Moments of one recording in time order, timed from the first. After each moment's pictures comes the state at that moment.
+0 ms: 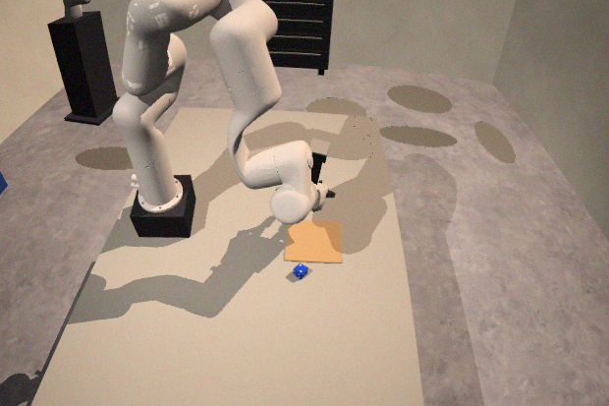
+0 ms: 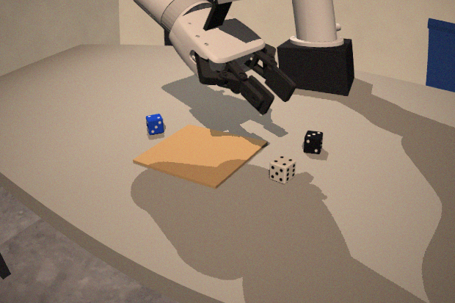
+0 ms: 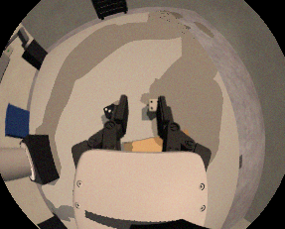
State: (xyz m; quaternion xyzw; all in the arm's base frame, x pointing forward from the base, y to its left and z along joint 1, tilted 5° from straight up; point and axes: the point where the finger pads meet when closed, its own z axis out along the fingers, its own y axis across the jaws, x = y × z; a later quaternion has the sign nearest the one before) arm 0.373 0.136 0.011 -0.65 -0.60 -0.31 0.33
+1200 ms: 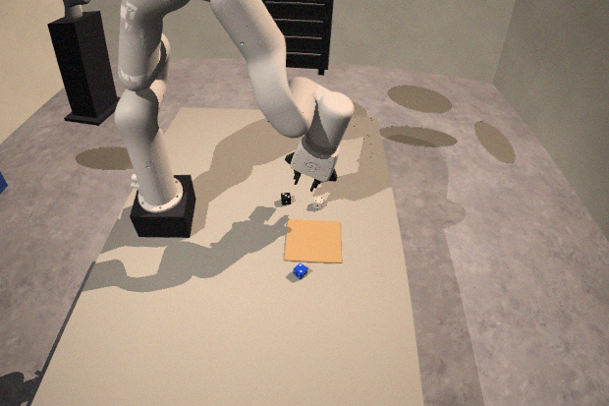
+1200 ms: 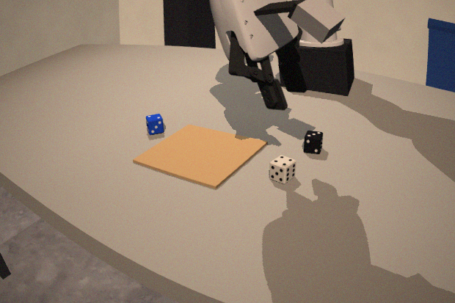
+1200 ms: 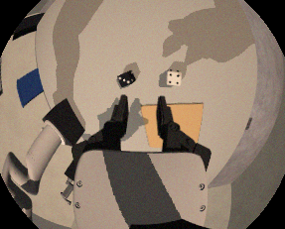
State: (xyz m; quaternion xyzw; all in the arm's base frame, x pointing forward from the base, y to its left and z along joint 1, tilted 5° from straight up) arm 0.359 0.147 0.013 -0.73 -0.67 0.03 0.12
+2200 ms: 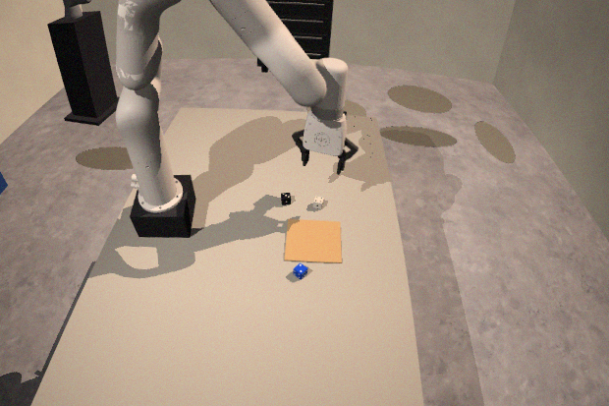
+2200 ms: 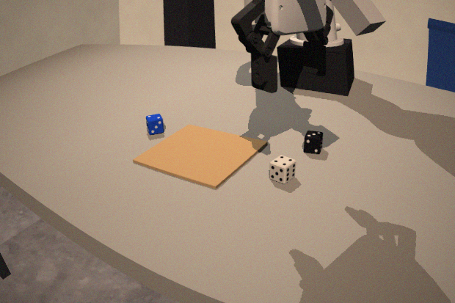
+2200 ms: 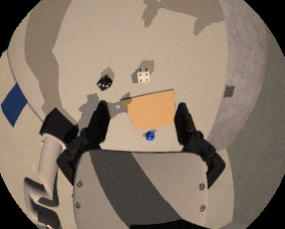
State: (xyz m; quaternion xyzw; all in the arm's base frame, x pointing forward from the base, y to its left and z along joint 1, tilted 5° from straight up) arm 0.392 0.184 0.043 -0.74 -0.67 0.02 -0.04
